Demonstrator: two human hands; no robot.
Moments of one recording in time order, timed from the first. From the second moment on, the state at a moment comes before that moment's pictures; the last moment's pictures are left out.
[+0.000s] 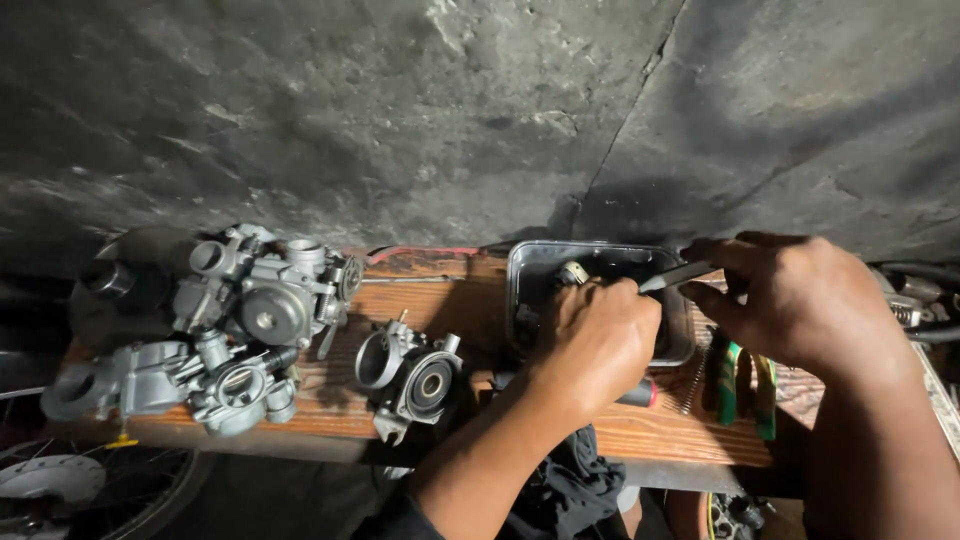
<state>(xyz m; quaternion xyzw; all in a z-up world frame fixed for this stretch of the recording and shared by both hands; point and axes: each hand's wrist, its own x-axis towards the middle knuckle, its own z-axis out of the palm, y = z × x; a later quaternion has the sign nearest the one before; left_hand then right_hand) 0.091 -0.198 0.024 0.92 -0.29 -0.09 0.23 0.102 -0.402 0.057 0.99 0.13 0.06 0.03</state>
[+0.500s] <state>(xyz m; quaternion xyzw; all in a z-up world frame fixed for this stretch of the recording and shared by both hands) 0.086 -0.177 0.030 0.93 -0.26 -0.03 0.24 0.106 -0.401 0.041 0.96 0.23 0.18 0.00</state>
